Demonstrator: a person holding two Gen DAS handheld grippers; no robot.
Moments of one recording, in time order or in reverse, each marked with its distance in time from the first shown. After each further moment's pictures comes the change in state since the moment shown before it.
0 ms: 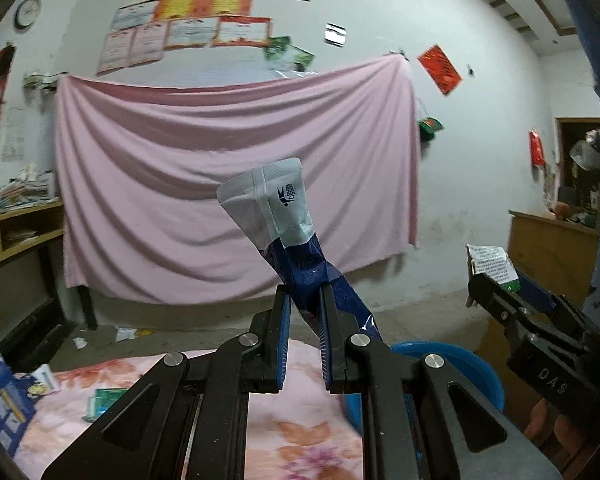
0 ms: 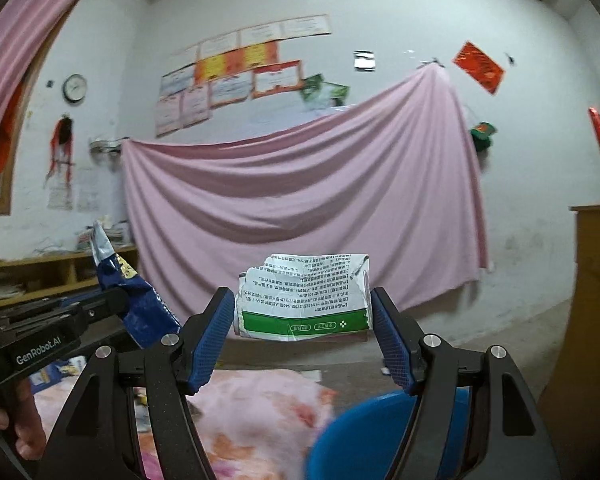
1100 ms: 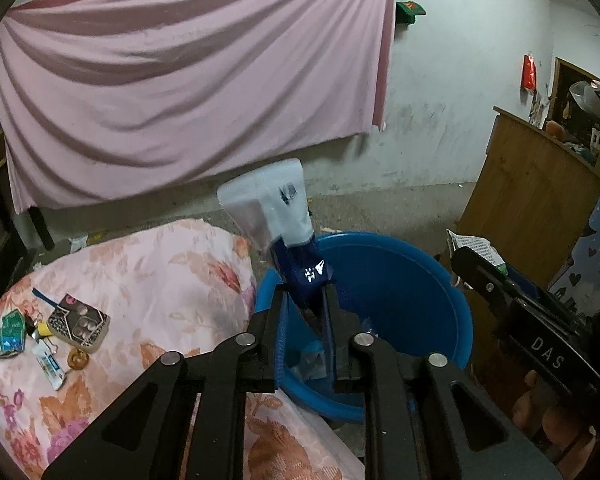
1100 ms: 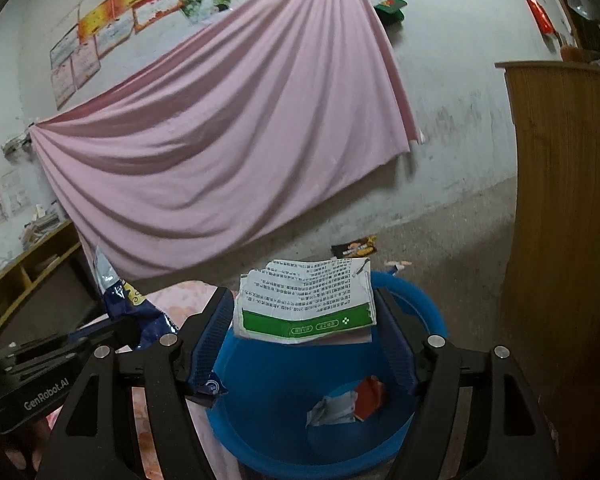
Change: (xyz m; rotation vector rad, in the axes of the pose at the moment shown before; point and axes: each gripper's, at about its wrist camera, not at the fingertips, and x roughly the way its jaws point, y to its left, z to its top) left arm 0.109 -0.081 -0.047 -0.021 0.464 -0.119; right arm 0.008 -0.121 -0.051 0.259 0.378 -0.183
